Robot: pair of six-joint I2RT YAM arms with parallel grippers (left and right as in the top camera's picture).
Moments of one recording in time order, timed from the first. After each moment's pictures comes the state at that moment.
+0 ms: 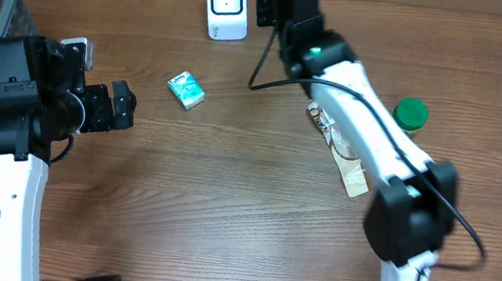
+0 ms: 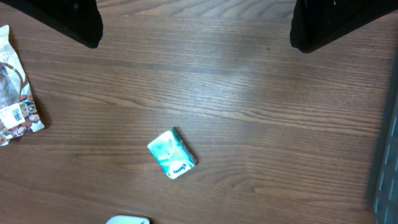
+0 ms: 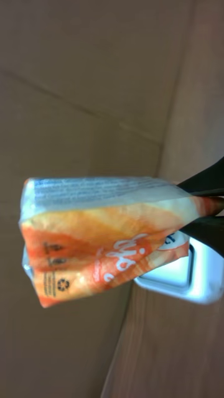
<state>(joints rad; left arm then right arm) 0.21 1.26 1.32 -1.05 0.25 -0.05 0.52 2.14 1.91 -0.15 0.33 0.06</state>
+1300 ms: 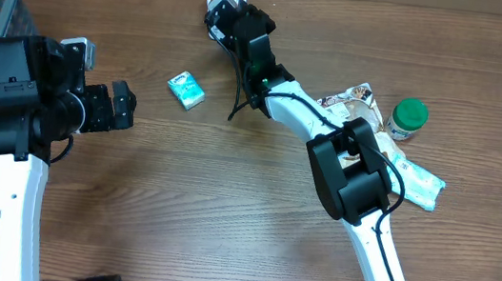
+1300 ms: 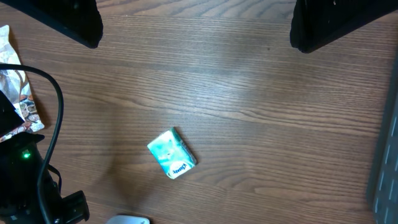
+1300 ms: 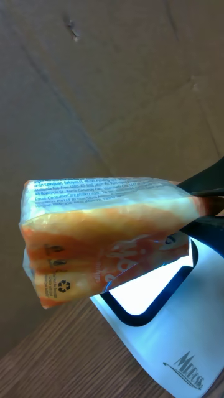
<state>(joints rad) 0.21 1.26 1.32 -1.05 0.25 -0.05 0.58 2.52 1.91 0.38 0.35 -0.69</state>
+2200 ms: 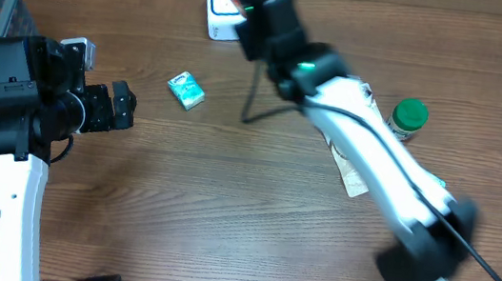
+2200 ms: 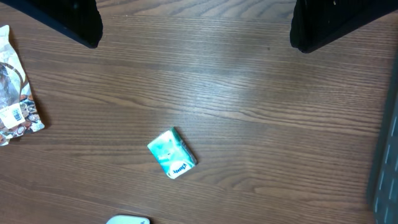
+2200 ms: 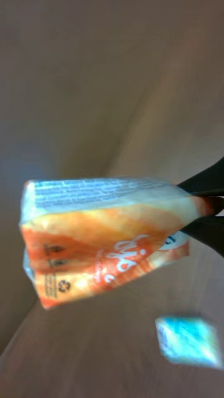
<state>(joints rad) 0.21 1.26 1.32 -1.05 0.25 -0.05 0.60 1.89 1.91 -0.66 0.27 -0.05</state>
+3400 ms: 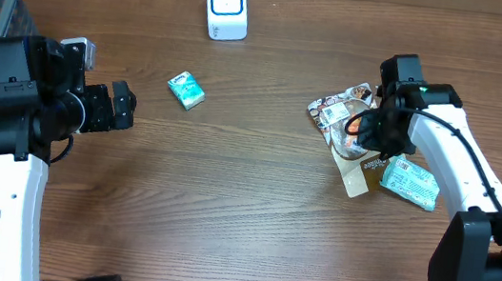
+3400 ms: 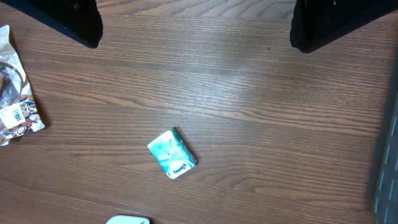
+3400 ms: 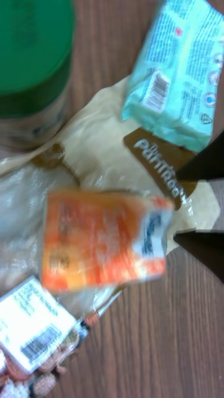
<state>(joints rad) 0.21 1.26 1.32 -1.05 0.25 -0.05 0.14 1.78 1.35 -1.01 0.06 0.26</state>
